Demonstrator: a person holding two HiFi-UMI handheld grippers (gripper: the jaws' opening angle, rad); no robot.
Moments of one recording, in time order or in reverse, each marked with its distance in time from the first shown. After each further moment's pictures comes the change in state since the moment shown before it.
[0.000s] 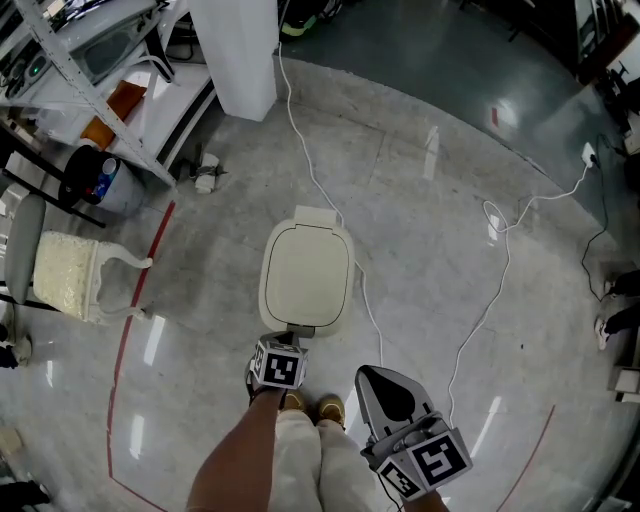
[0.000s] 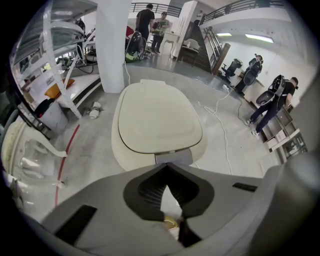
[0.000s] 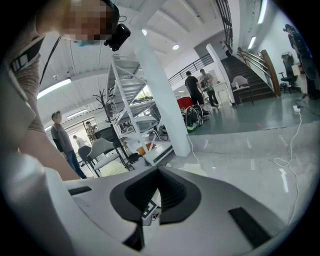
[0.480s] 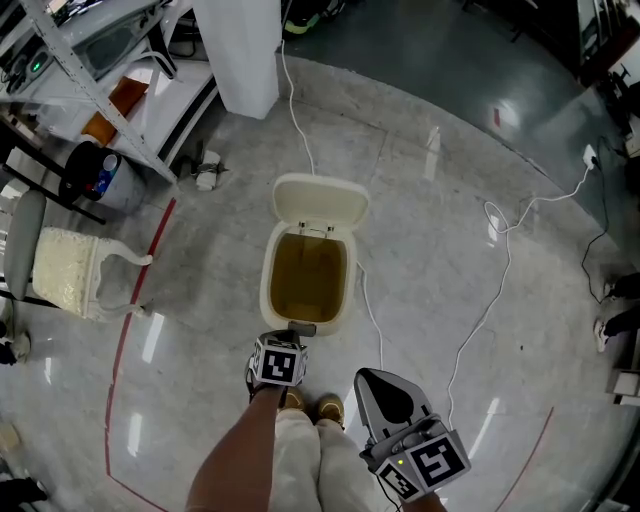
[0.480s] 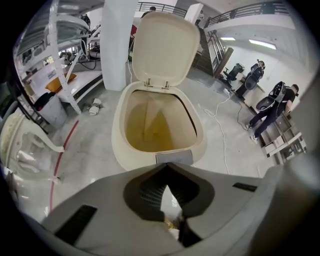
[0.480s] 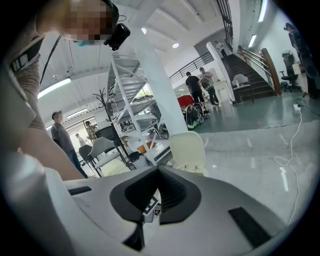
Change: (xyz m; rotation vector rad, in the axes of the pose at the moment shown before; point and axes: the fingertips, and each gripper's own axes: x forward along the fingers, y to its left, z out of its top) left arm 0.002 0.000 -0.001 -0.029 -0.007 -0.024; right arm -0.001 0.004 -0.009 0.006 0.016 0.005
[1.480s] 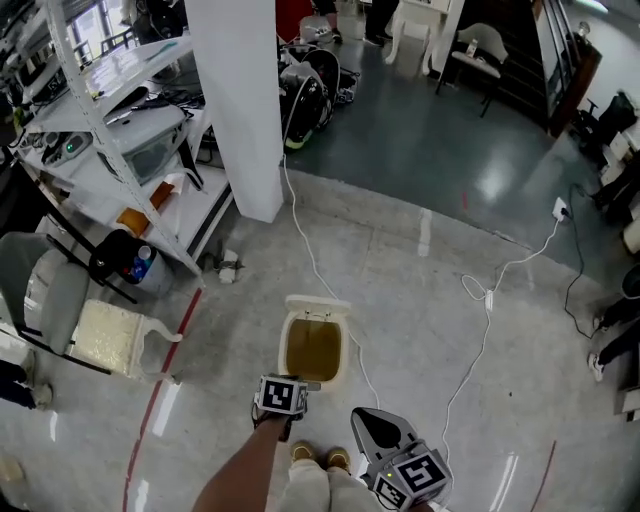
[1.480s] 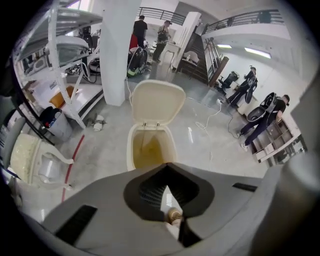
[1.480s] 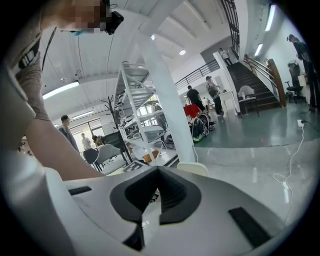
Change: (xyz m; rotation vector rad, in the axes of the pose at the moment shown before) left arm -0.154 -0.018 0.093 -0.012 -0.037 -0.034; right arm -0.057 0.057 0.102 -0.045 -0.044 0.028
